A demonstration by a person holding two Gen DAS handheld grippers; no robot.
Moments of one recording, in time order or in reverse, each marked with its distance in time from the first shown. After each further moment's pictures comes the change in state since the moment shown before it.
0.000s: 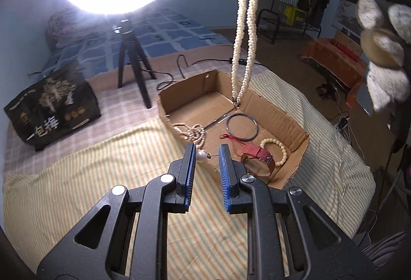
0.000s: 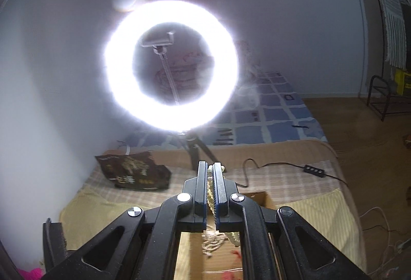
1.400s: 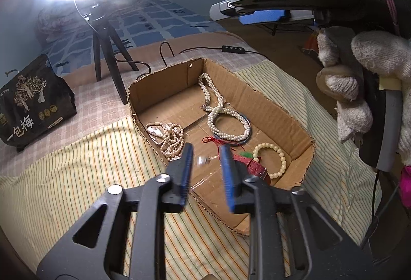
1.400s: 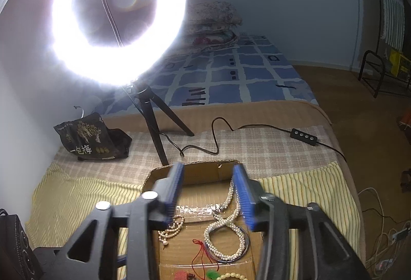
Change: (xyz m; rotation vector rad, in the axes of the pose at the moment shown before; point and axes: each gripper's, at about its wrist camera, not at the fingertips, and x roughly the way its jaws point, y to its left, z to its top) left arm 0.055 -0.029 0.008 -0.008 0.043 0.004; right arm 0.075 -0.053 -0.040 0.020 0.180 -0.074
